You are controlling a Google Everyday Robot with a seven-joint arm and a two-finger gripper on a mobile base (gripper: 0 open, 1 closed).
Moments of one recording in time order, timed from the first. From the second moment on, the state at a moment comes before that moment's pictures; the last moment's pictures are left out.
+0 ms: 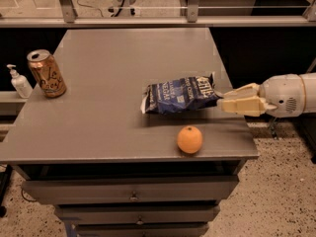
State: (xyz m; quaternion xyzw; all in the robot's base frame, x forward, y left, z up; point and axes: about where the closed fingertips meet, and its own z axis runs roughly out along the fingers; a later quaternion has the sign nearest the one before) arm 0.500 -0.167 0.875 -0.44 0.69 0.40 0.41
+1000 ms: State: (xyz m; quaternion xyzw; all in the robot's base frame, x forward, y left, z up) arm 0.507 -0.174 0.872 -0.43 0.70 0.38 0.42
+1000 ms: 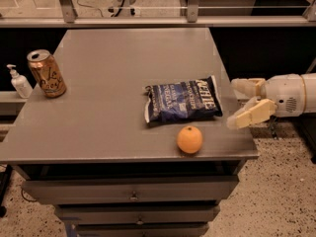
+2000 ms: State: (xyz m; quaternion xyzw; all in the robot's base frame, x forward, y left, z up) arm 0.587 -0.265 0.961 -0.41 0.69 0.22 0.56
